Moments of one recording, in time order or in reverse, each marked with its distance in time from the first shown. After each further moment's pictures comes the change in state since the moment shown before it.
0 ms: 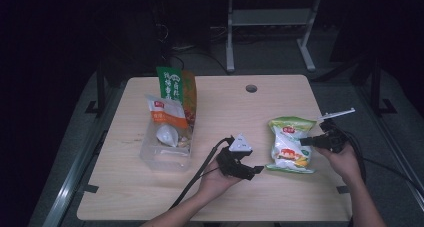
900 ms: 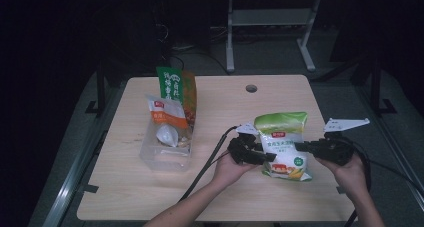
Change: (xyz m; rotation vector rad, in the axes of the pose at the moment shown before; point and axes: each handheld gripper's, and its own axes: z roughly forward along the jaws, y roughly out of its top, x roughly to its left) left arm 0.022 0.027 0.032 -0.052 -0.183 -0.190; right arm 0.068 -0.016 -0.047 -0.212 0.122 -0.271
